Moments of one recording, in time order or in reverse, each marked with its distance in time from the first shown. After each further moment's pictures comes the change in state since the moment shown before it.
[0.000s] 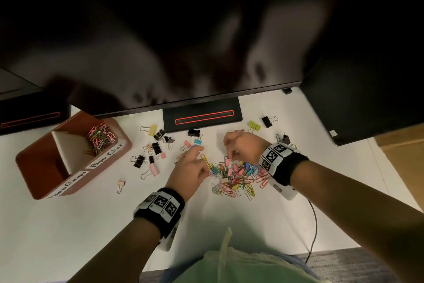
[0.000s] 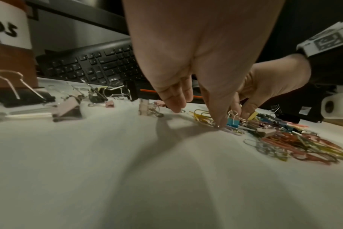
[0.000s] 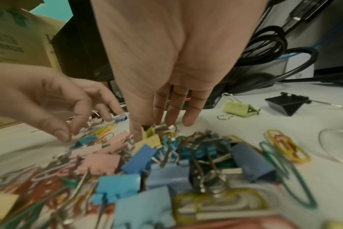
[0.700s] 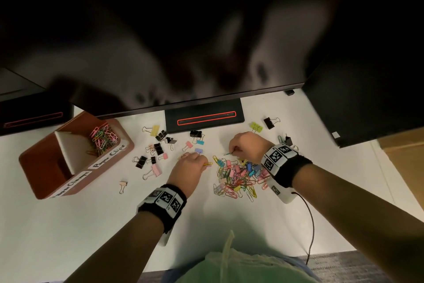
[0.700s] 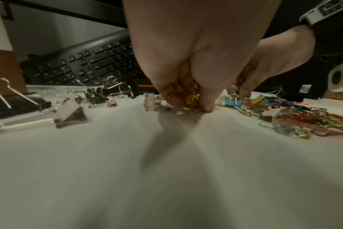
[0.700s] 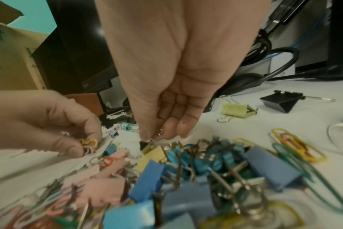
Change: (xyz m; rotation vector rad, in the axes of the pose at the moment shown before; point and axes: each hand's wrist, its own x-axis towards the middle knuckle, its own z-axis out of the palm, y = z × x) left_hand 0.008 -0.007 0.002 0.130 0.010 -0.004; right_hand 0.002 -0.005 -0.007 0.141 0.026 0.162
